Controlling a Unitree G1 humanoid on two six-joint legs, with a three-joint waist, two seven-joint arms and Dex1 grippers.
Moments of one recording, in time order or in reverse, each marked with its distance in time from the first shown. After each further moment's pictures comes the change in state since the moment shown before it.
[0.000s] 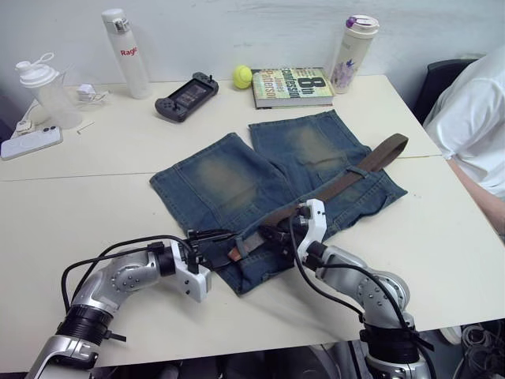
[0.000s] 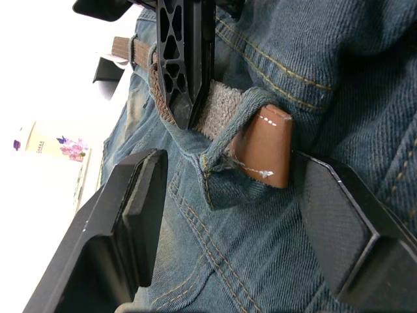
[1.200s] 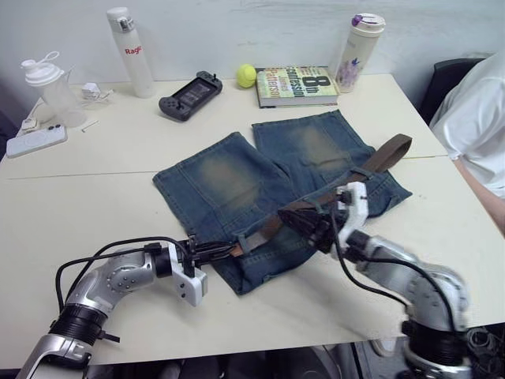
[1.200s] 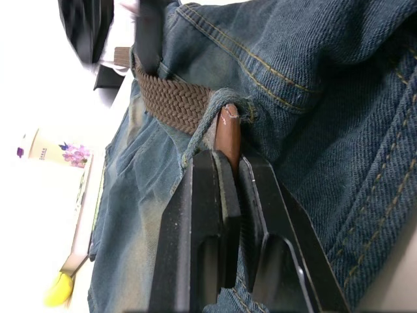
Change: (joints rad) left arm 0.000 0.058 -0.026 -0.010 -0.029 -0.031 0.008; right arm 0.000 -0.351 -0.175 -0.238 0.193 0.093 0.080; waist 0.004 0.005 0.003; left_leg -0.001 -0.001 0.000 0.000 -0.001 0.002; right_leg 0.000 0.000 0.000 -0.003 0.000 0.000
